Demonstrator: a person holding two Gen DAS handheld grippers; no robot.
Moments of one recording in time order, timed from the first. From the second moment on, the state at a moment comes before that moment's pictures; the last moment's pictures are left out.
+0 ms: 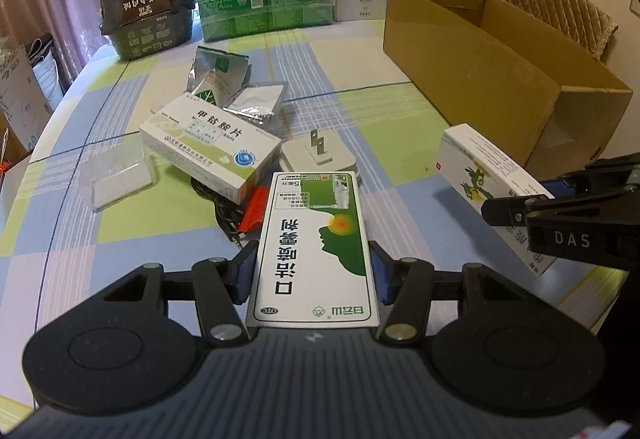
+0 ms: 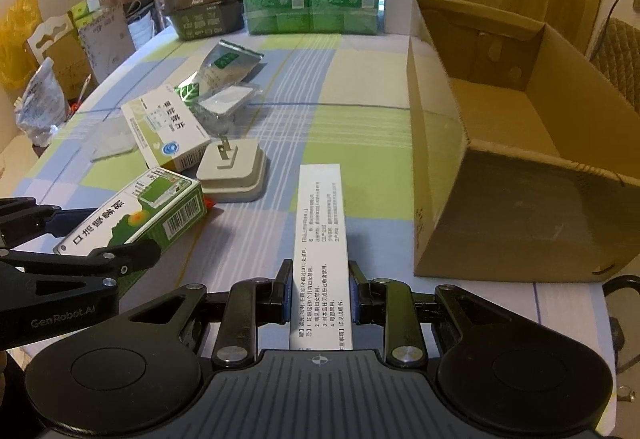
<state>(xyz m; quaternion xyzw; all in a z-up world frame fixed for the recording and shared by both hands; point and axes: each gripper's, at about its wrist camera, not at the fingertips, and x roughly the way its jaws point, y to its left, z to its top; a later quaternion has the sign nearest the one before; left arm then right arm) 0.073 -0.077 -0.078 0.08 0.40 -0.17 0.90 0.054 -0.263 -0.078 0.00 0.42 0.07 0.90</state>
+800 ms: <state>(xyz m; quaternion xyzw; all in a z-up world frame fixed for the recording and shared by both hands) 0.101 -0.257 0.006 0.10 0.30 -0.30 0.90 0.095 -0.420 0.022 0.02 0.32 -0.05 0.95</state>
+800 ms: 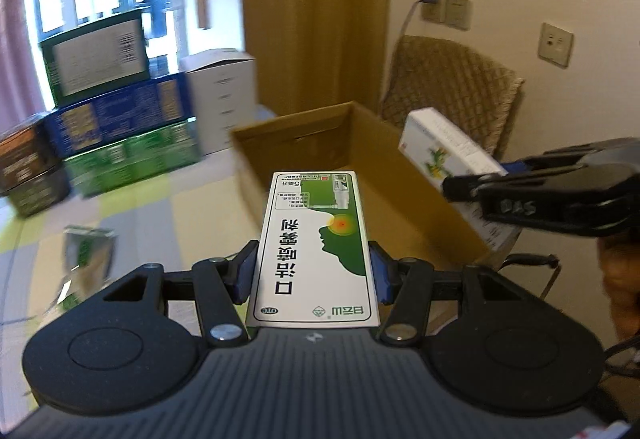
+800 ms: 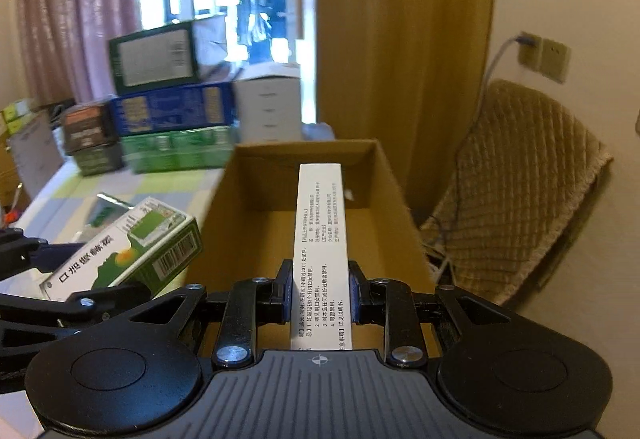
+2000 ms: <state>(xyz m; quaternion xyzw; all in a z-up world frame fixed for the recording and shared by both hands) 0.115 -0.200 -0.001 0.07 0.30 -0.24 0.92 0.109 -0.433 -0.001 0.08 0.34 -0.04 0.94</state>
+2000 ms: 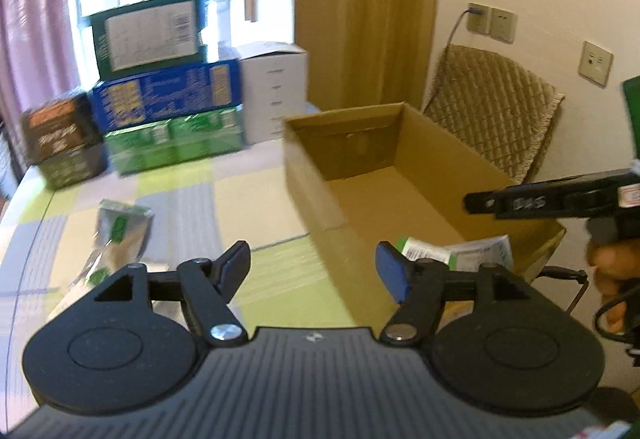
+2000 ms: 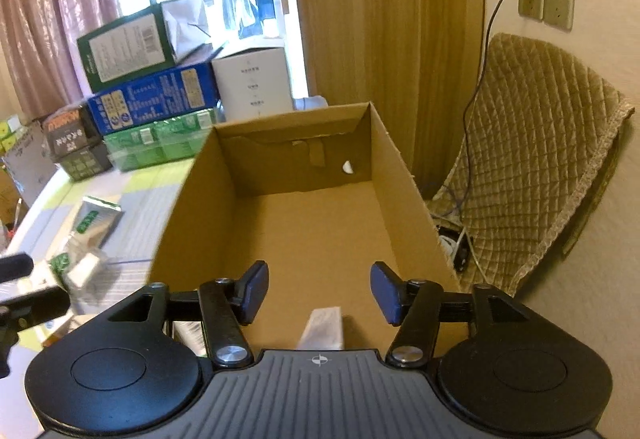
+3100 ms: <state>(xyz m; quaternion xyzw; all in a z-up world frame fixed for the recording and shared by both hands) 0.041 0.001 -0.030 0.07 0.38 -0.09 0.92 0.037 -0.243 -0.012 -0.01 0.36 0.12 0.92</state>
